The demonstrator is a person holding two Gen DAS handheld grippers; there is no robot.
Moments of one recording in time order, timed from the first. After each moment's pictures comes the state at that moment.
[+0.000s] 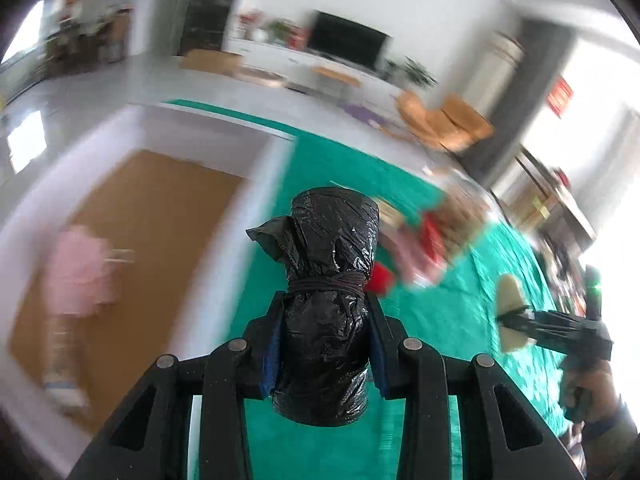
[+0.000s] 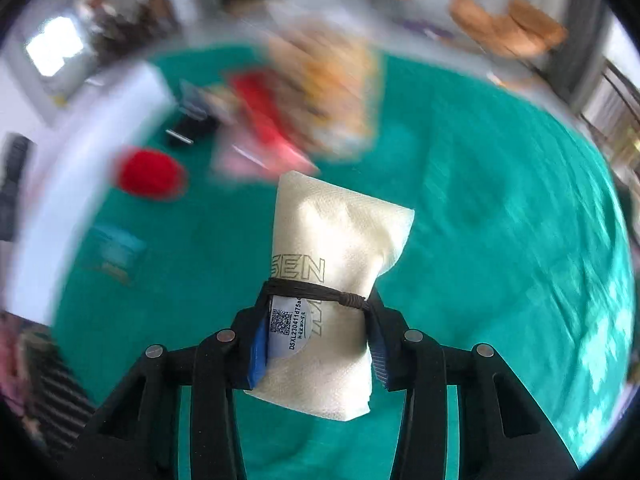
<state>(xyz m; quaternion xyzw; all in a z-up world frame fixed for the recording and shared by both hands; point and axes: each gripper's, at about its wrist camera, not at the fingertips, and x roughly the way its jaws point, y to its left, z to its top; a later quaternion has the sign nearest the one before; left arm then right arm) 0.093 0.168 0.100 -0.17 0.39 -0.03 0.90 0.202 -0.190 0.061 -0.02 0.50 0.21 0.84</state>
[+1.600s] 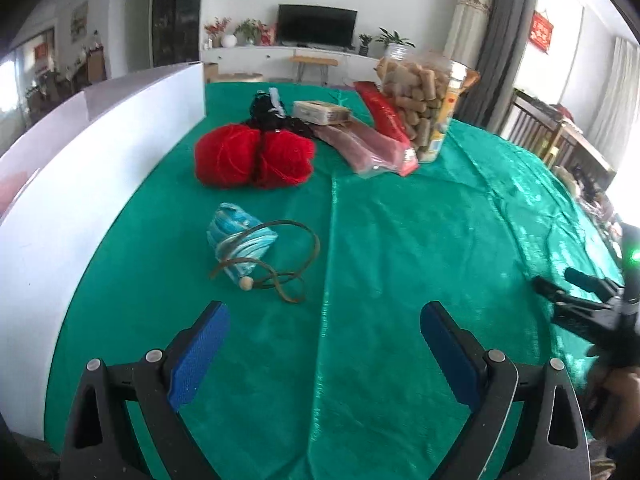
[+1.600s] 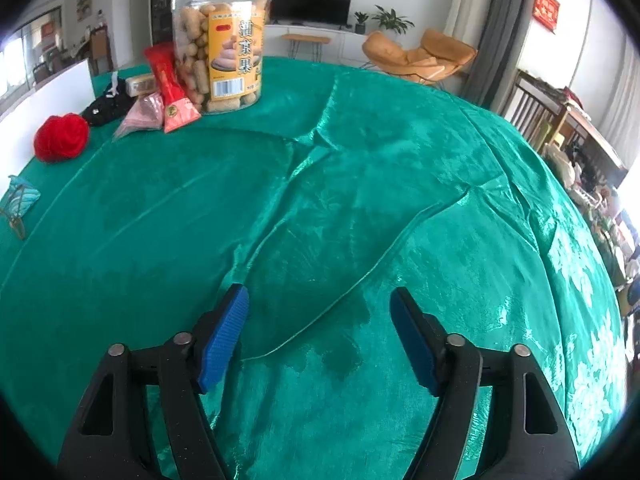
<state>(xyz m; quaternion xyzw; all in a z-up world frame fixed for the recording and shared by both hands) 0.074 -0.008 -0.044 -0.05 0.40 -0.04 0.91 0.121 -0.313 -0.067 -0.05 0.42 0.00 0.90</state>
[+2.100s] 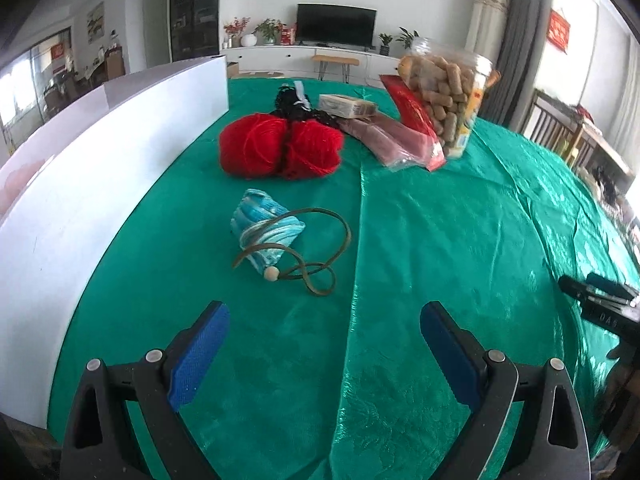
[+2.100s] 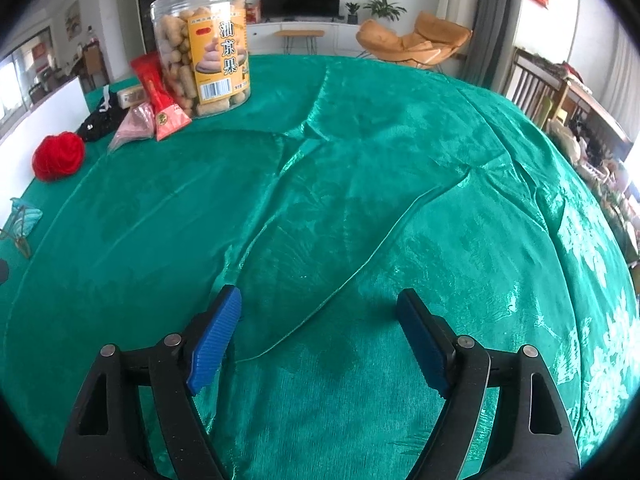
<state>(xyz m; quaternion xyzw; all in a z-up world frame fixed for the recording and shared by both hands) 0.073 -0.007 -0.052 -0.04 0.40 0.00 0.91 0.105 -0.337 -0.069 -0.02 0.43 0.00 0.90</state>
